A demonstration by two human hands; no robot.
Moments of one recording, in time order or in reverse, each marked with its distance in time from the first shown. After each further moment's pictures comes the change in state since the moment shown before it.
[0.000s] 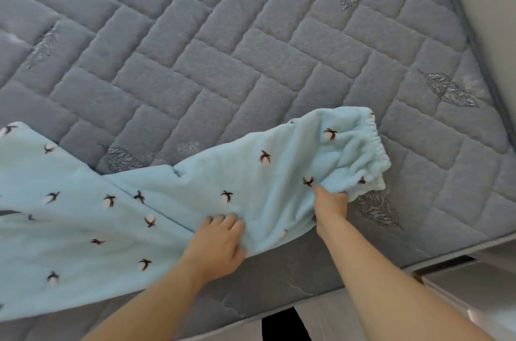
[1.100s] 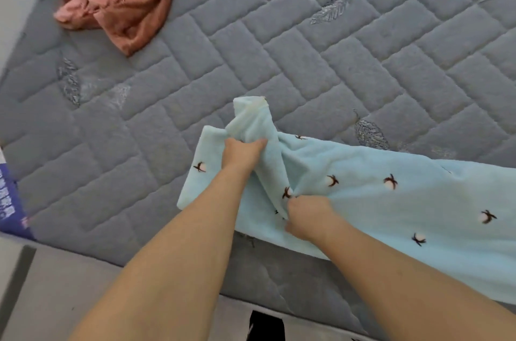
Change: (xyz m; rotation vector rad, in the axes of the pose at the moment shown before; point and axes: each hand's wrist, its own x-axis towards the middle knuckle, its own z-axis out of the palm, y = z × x) left_hand -0.237 -0.360 -0.005 -1.522 0.561 -1.249; right_hand -0.339 0.202 0.333 -2.186 -0.695 -1.279
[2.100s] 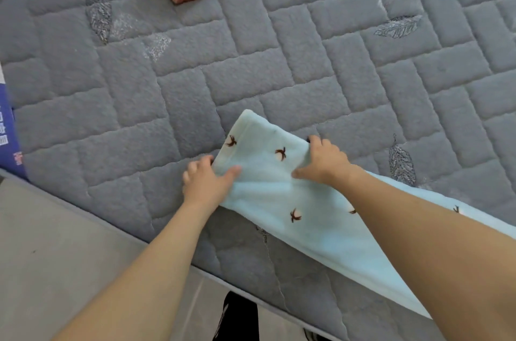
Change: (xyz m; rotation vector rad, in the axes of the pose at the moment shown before) left_hand 0.011 -0.122 -0.109 0.340 0.097 0.041; right_hand 0.075 -0.006 -0.086 0.233 0.114 0.192
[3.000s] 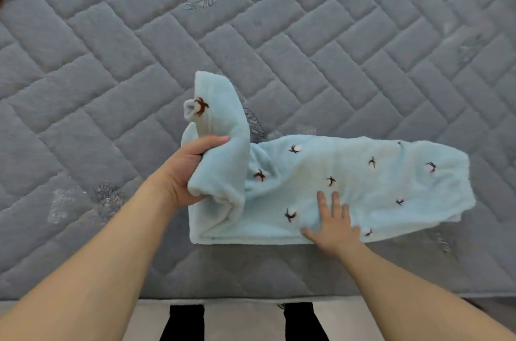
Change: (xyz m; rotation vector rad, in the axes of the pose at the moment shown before) left_hand -0.152 0.221 0.133 -0.827 -0.981 -0.067; right_hand -0.181 0.331 0.158 0.273 -0.053 0.353
